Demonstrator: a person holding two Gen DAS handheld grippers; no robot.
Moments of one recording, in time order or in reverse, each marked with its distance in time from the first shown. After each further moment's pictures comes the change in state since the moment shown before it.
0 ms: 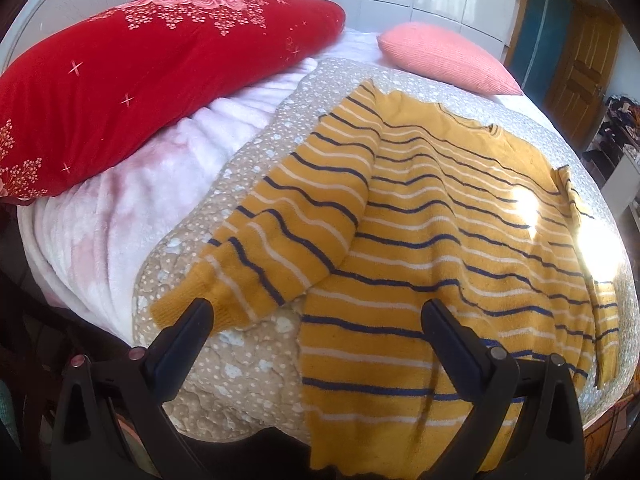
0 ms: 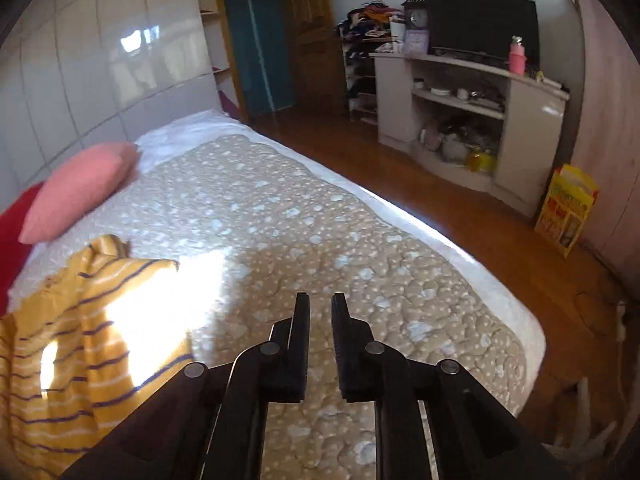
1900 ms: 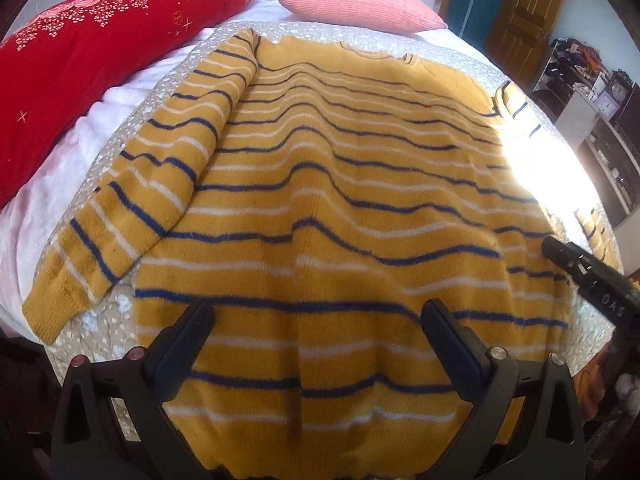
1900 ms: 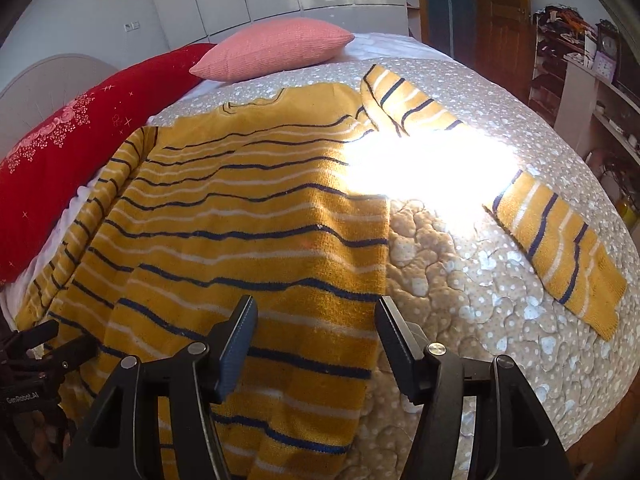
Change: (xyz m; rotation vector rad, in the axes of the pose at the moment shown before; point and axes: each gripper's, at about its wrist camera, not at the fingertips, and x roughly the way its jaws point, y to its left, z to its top) left arm 0.029 -0.072 -0.022 0.171 0.121 -0.186; right arm -0.015 0.158 -0.118 -0.441 0.260 0.396
